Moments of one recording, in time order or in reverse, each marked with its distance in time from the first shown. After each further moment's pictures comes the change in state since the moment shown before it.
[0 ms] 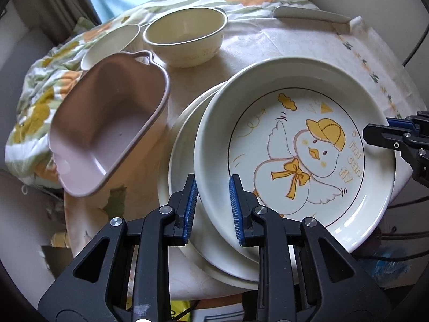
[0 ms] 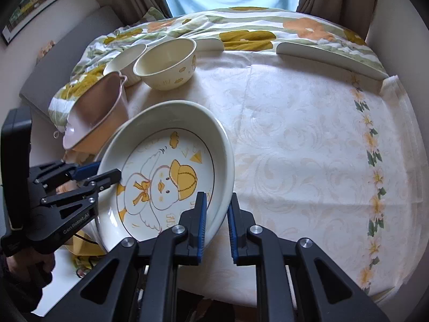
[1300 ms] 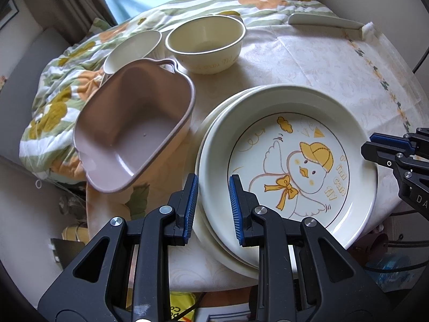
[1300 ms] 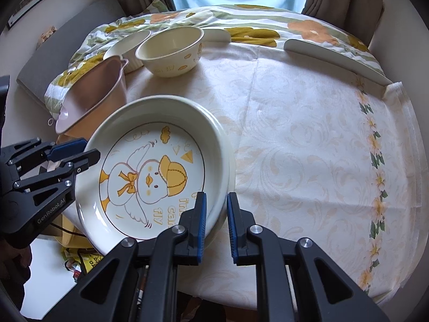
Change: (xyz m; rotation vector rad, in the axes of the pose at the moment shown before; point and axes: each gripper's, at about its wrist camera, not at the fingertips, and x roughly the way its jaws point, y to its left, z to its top) left arm -0.019 0.011 0.003 -0.029 -0.012 0.082; right arm 0.007 0.006 -0.005 -0.018 0.004 -0.014
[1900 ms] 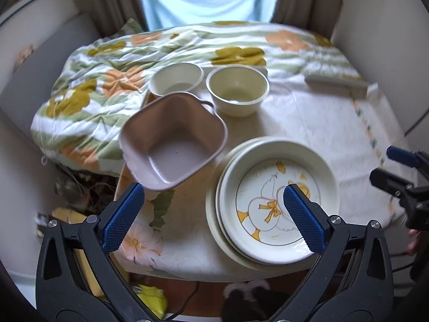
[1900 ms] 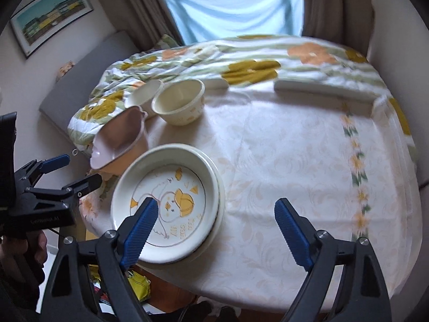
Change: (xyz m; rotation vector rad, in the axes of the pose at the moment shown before) left arm -0.087 0.042 0.001 -0.251 -0.136 -0.010; right arm -0.072 -0.020 0.017 -0.041 -0.179 0.121
